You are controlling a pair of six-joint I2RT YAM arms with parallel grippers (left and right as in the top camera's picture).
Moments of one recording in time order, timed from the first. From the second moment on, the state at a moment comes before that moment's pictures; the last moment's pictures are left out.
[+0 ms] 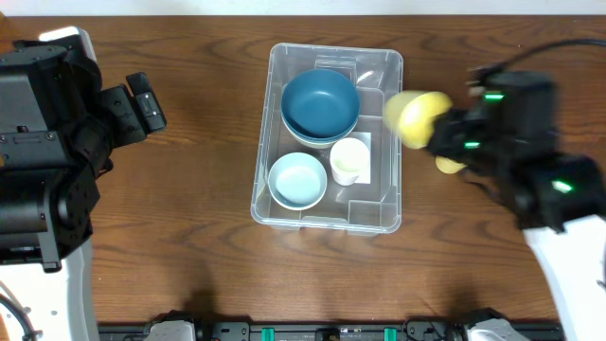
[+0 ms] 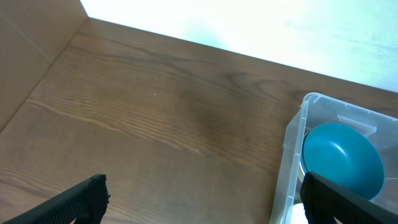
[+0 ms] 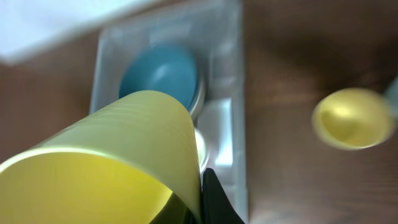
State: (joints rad) left arm 0.04 1.27 1.85 -1.26 -0.12 -0.20; right arm 0.29 1.24 1.41 -0.99 -0.08 0.55
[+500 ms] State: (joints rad) left arm 0.04 1.27 1.85 -1.26 -0.12 -0.20; right arm 0.49 1.64 1.41 -0.96 0.02 0.55
